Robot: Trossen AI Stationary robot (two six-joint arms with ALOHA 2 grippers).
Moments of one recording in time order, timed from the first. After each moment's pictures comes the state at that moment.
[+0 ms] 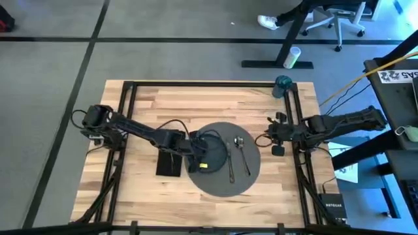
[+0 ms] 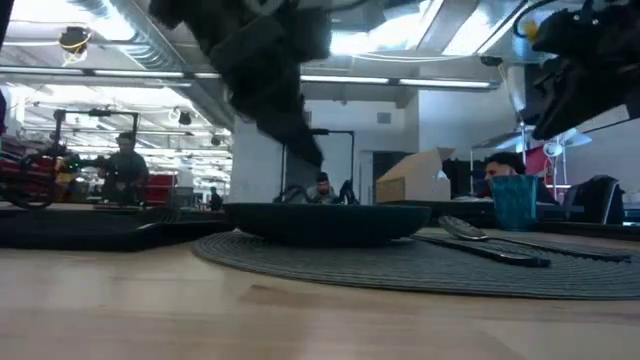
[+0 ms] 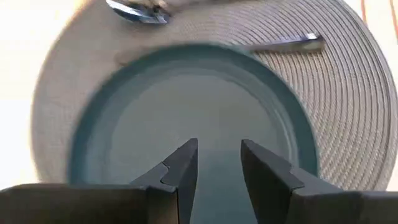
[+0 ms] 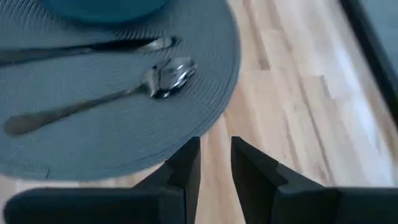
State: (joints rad) left arm -0.19 1.72 1.05 -0.22 -0.17 -0.13; right arm 0.24 0.70 0.59 -0.85 0.39 0.23
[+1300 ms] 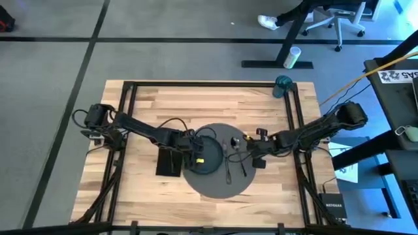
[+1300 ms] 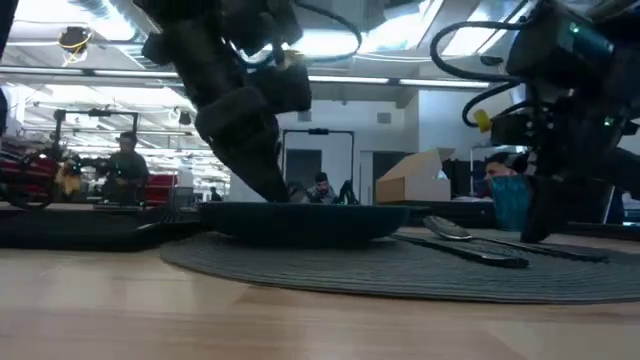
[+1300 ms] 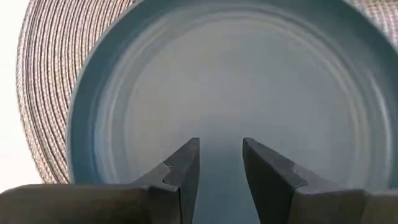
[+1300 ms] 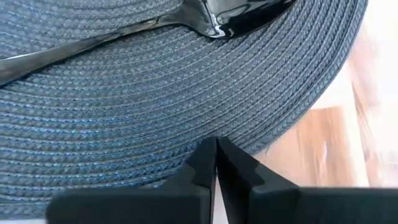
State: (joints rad) left arm -0.12 1.75 0.96 -0.19 -0.16 -0.17; right arm 0.25 1.36 0.48 -0.35 0.24 0.32
